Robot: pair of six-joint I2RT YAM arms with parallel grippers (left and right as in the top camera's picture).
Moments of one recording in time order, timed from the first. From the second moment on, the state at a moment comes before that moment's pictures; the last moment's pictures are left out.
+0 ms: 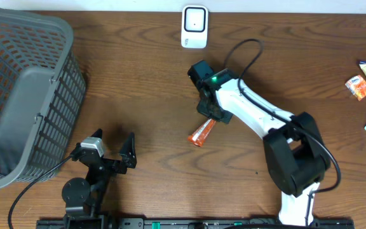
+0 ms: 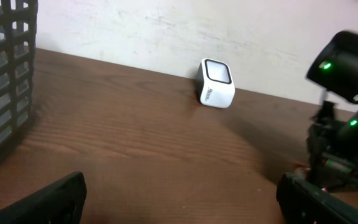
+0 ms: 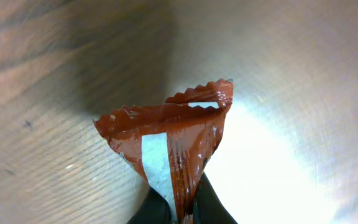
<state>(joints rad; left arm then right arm) 0.03 0.02 0.04 -0.14 0.29 -0.27 0.57 2.03 1.49 -0.98 0.15 1.15</state>
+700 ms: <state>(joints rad) 0.03 0.02 0.04 -0.14 0.29 -0.27 0.50 1.95 1.47 -1.01 -0.01 1.63</state>
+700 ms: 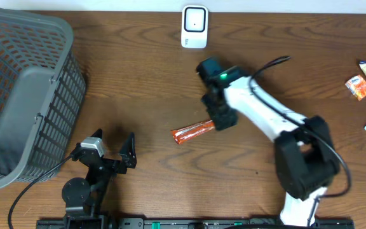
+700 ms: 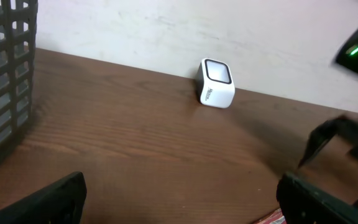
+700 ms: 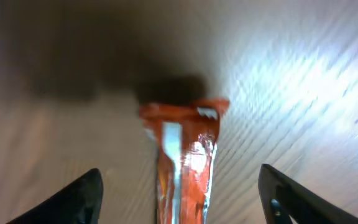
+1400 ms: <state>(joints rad) 0.03 0.02 0.04 -0.14 0.29 -0.27 0.37 1.94 1.47 -0.94 -0.37 -0.70</state>
